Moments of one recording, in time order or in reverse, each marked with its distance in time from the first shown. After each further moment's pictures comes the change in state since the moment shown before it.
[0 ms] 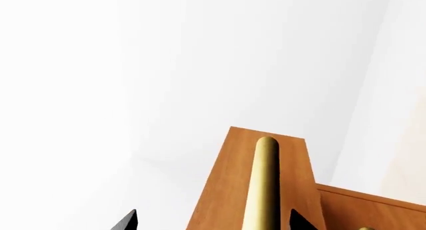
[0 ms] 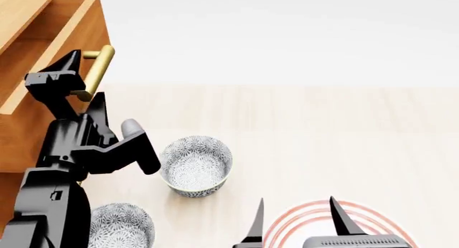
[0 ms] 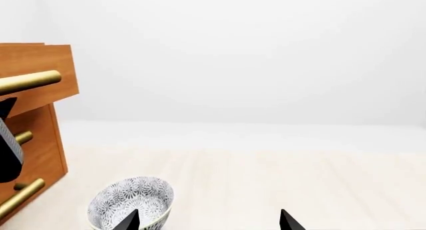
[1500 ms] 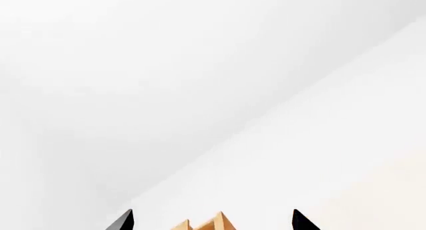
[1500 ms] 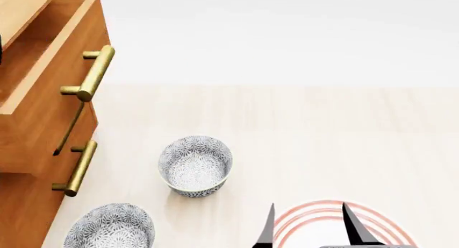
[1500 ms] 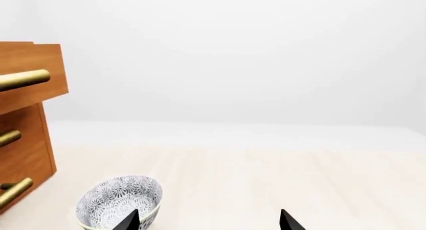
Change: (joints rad) left arm -0.889 0.098 0.130 0.361 -0.537 -1.161 0.837; right arm -0.041 0.042 0.013 -0.045 0.016 -0.006 0.040
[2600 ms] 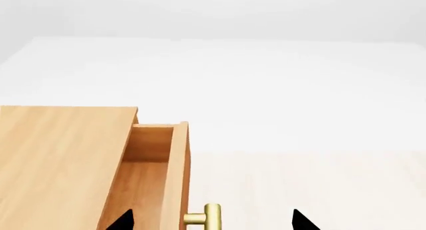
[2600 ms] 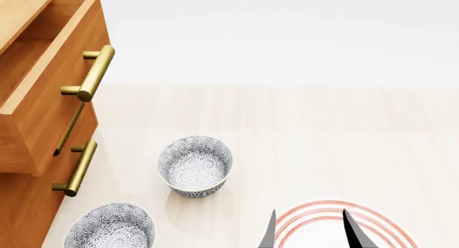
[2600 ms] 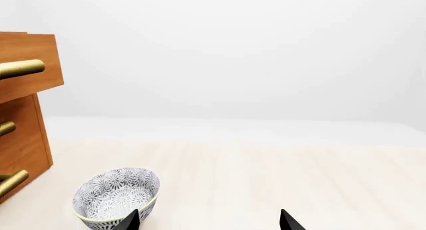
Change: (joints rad) left arm -0.262 -0.025 -0.508 -1.162 -0.723 0.426 -0.799; right arm -0.015 0.008 -0.014 0.029 -0.002 -0.030 0.010
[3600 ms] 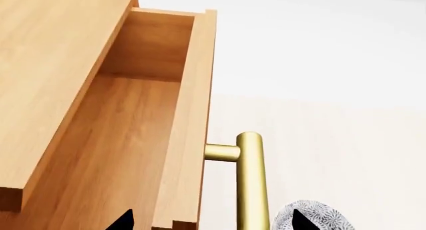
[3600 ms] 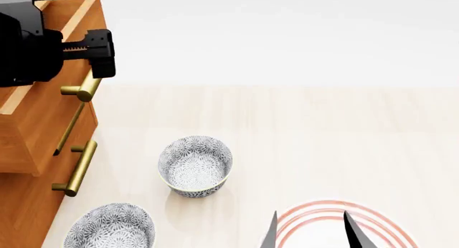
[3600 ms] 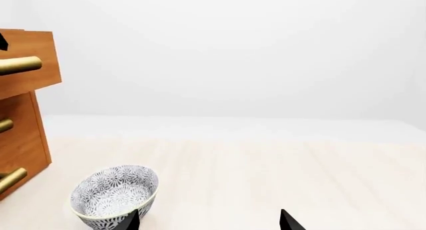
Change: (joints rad) left arm 0.239 -0.030 -0.074 -0.076 0.021 0.146 -0.051; right arm -0.003 0.009 -0.006 0.017 0.008 -0.019 0.005
